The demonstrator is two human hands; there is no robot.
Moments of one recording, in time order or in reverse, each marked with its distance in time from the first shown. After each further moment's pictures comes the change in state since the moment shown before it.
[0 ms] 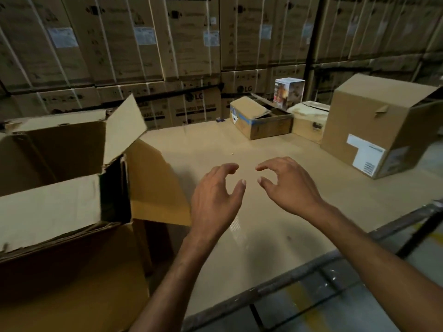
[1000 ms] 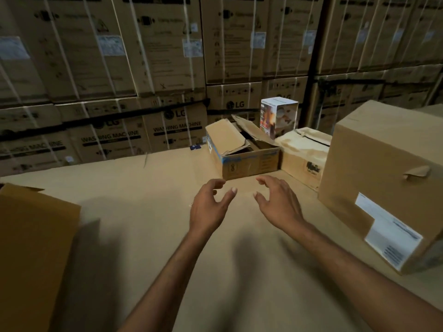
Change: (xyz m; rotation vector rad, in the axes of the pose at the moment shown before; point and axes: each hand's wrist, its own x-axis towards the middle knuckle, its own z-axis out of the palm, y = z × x) left_hand 0.338 -0.033 0.332 -0.161 -0.035 -0.301; right_hand 0.308 0.326 0.111 0.102 0.000 0.173
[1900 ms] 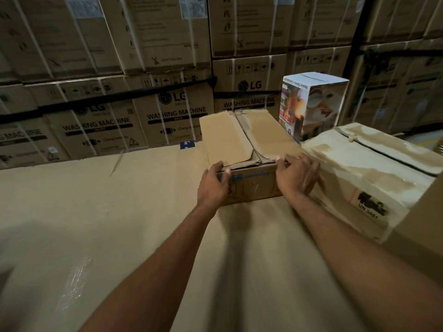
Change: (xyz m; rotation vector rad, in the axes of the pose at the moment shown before) left_hand 0.327 -0.113 0.209 0.016 0.004 -0.200; right_hand 0.347 0.180 0.187 0.011 0.273 0.312
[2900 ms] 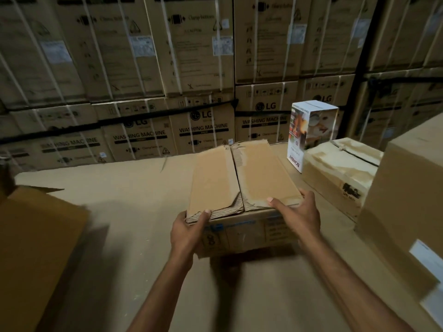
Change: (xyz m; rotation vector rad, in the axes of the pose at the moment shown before) left_hand -0.267 -0.024 -0.187 -0.349 0.222 -0.293; right_hand -0.228 -0.056 -0.215 0.495 -0.343 0.253
